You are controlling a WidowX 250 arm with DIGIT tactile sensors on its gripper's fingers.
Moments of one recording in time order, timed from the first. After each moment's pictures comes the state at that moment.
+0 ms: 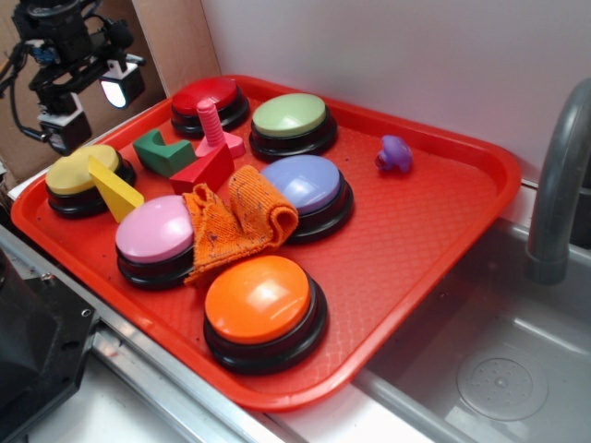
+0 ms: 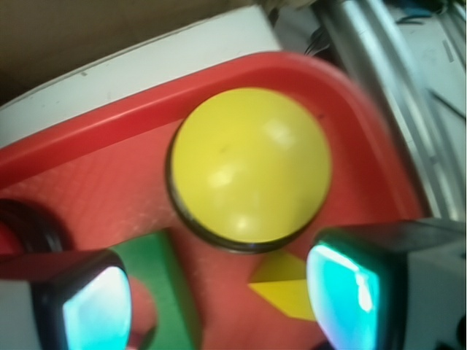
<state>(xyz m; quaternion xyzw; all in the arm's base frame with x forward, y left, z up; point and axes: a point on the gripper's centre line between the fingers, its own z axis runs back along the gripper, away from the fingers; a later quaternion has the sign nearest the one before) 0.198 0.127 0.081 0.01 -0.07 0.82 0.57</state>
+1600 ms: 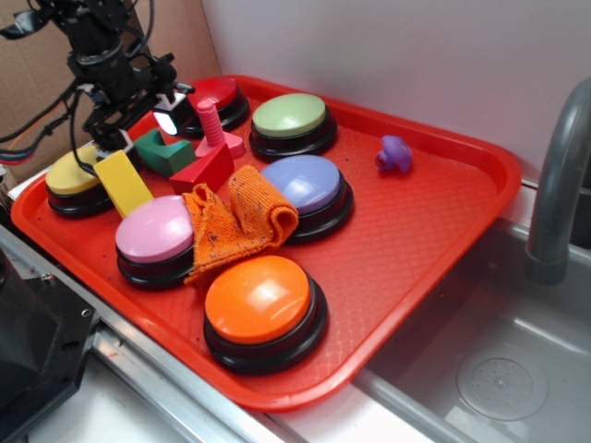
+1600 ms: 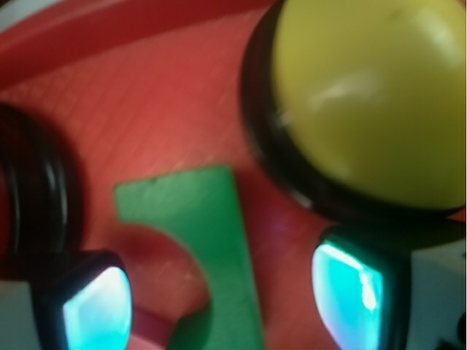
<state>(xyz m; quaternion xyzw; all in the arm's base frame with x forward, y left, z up) 0.231 0.114 0.033 -0.06 -0.08 0.77 0.64</state>
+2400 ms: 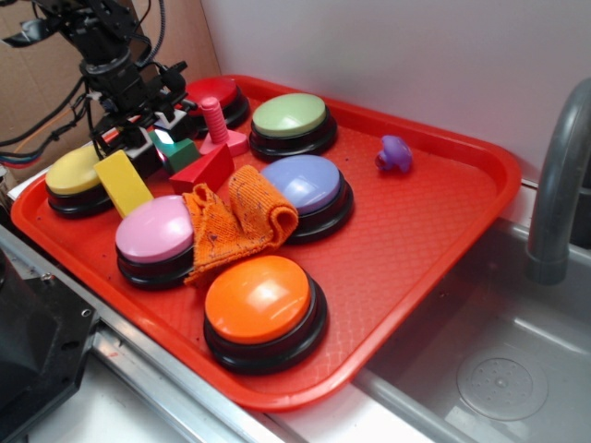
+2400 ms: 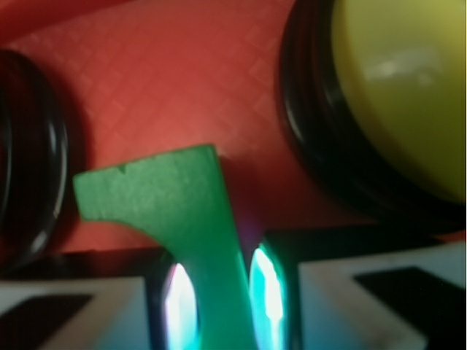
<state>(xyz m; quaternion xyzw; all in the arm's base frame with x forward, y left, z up) 0.233 0.107 0.033 -0.07 -0.08 0.72 0.69</state>
